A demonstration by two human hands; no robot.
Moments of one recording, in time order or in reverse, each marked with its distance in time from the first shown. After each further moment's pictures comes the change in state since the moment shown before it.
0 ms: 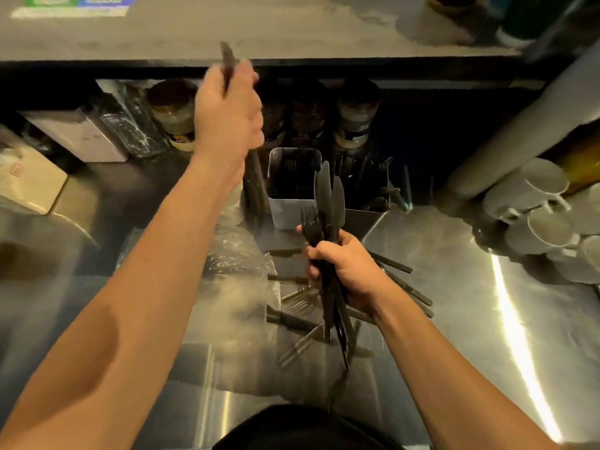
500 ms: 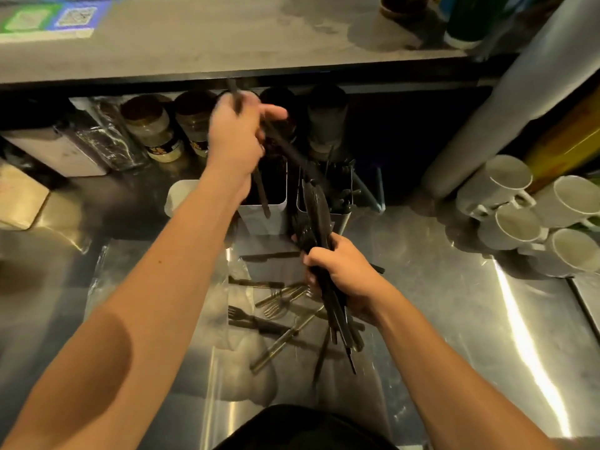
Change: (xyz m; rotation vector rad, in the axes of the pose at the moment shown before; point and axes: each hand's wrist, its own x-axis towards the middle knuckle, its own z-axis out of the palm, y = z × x) left_hand -0.016 -0.015 0.073 0.114 0.004 -0.043; right_hand -0.026 -0.016 -0.059 -0.244 0.019 -0.017
